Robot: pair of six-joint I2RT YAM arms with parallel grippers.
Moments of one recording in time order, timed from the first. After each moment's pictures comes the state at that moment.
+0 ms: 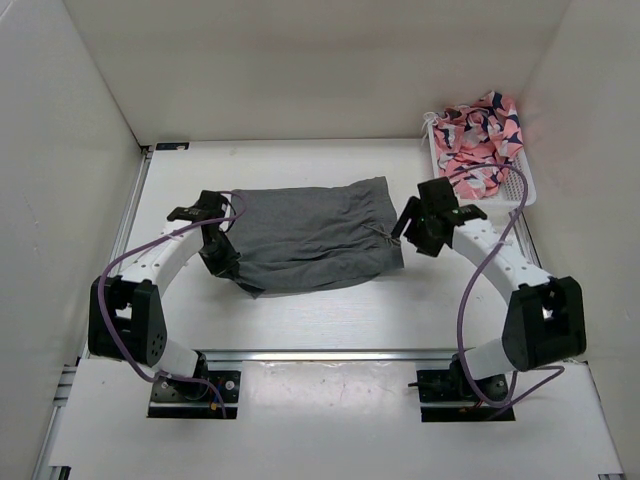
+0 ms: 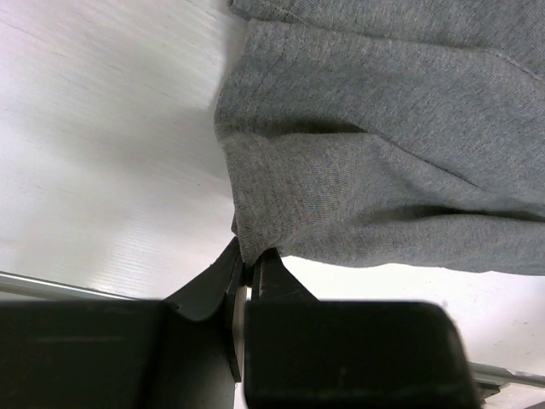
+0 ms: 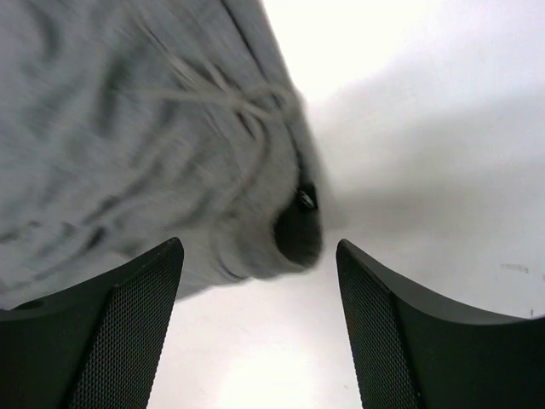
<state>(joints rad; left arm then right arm) -0.19 1.47 1.03 -0.92 0.00 -0.73 0.32 1.45 1.08 -0.63 0.06 0.72</state>
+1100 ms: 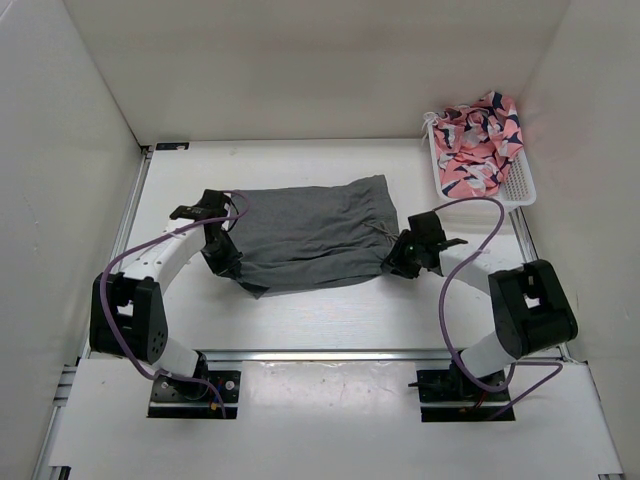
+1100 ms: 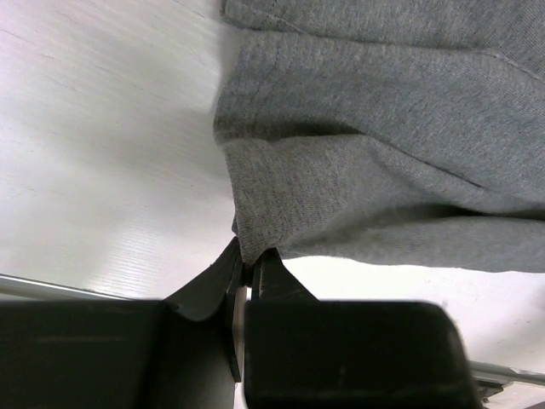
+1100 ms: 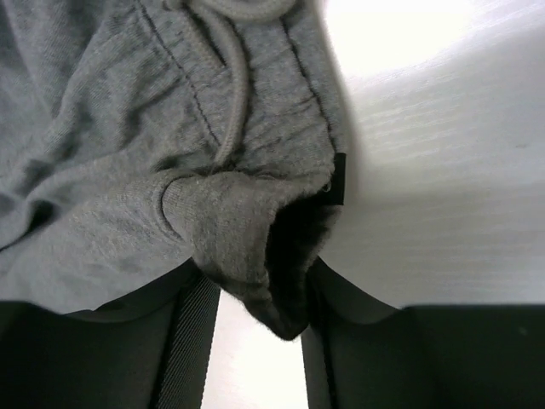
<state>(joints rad) -0.20 1.48 1.04 -0.92 0.00 -0.73 0.34 1.51 0.72 -0.19 -0.12 0.81</state>
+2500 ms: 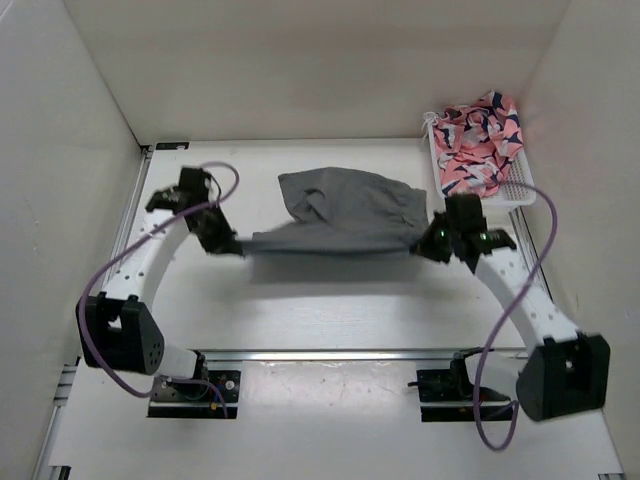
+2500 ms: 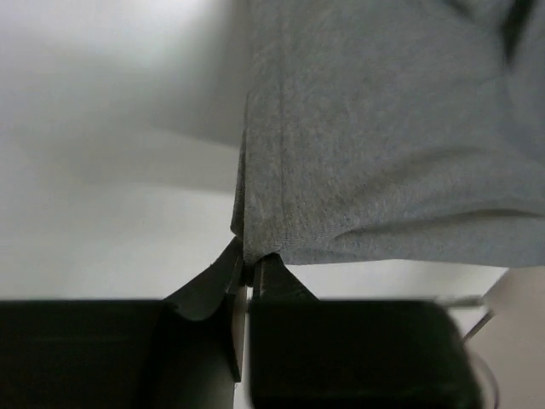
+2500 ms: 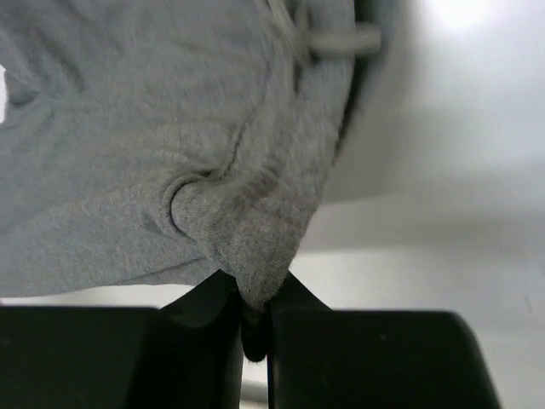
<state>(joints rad) -0.11 1.46 1.39 -1.00 0.17 -0.62 0.23 1.27 1.02 -0.61 -0.09 0.67</state>
